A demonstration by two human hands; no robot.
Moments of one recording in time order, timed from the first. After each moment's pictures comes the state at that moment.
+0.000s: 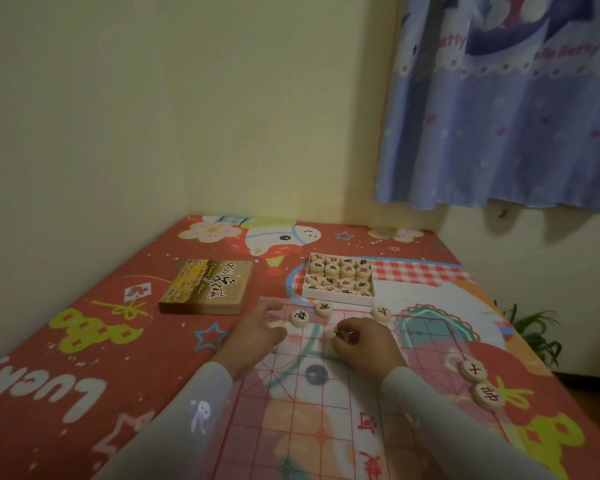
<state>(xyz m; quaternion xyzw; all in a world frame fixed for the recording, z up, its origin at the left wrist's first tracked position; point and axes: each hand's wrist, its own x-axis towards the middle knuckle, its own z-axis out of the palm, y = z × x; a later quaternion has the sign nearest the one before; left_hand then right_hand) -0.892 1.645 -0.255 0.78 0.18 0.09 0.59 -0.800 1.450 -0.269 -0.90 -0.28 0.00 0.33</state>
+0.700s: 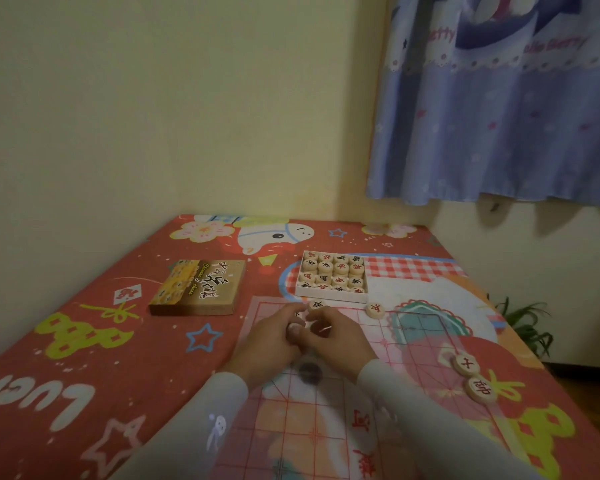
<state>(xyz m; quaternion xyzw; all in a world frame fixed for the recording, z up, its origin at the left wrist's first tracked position) -0.886 1.618 -0.258 0.89 0.07 0.09 0.44 -0.824 1.480 -0.257 -0.84 -0.26 0.07 0.47</state>
